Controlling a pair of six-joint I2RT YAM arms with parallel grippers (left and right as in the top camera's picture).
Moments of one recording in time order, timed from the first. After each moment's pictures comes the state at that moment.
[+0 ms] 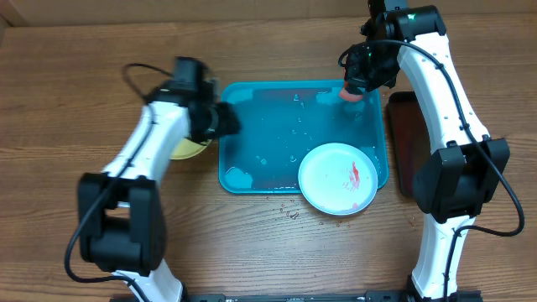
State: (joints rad) left arm -0.17 1.86 1.35 -0.75 0.30 -0.34; right arm 0.17 2.19 2.18 -1.32 -0.20 0.36
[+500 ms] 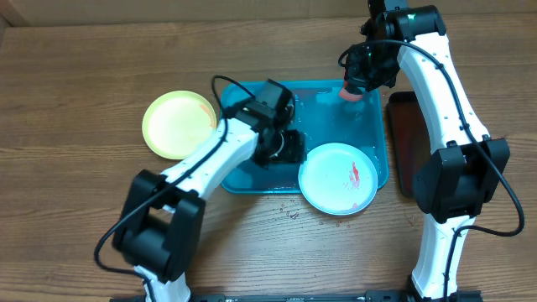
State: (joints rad) left arm -0.52 1.91 1.35 -0.74 0.34 -0.48; right arm 0.17 2.19 2.18 -1.32 -0.20 0.36
